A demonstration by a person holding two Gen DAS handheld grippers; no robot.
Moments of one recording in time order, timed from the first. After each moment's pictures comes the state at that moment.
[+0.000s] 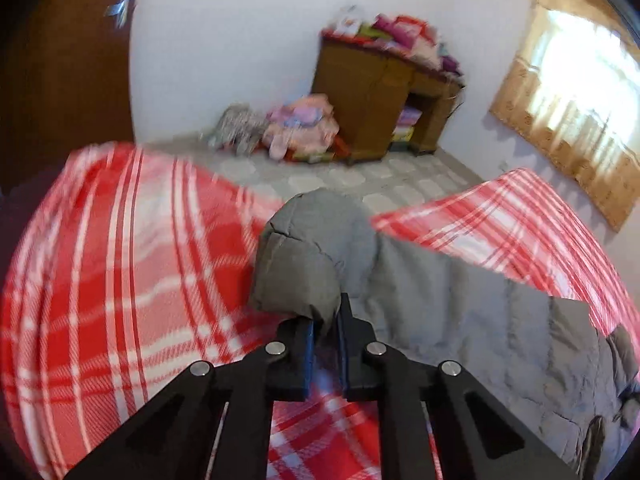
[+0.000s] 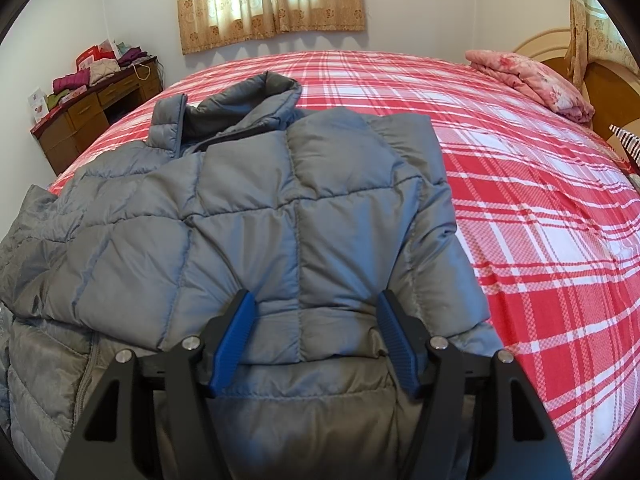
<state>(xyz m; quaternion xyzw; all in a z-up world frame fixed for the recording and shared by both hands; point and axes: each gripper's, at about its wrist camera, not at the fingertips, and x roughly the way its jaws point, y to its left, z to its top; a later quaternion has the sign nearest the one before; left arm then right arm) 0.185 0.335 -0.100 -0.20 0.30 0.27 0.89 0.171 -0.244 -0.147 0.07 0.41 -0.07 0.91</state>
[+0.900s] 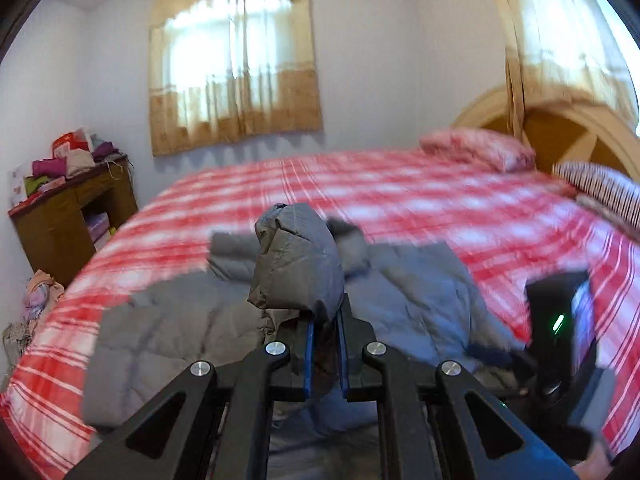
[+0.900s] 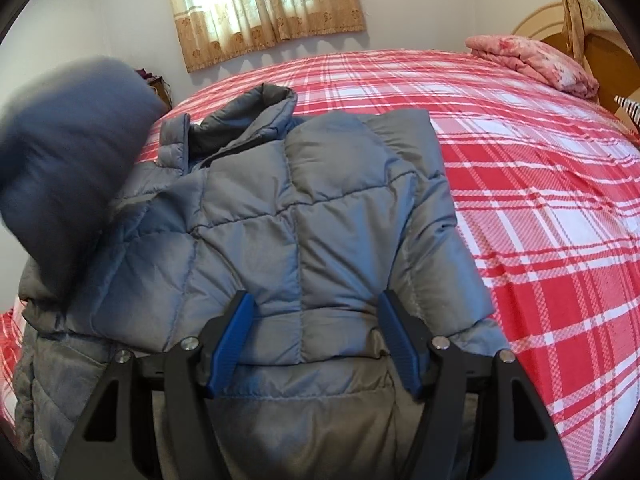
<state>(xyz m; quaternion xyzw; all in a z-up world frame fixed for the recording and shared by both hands) 0.169 -0.139 -0.056 0.09 0.24 -0.21 0.94 0.163 -0.262 -0.148 0.13 0.39 -0.03 0.91</state>
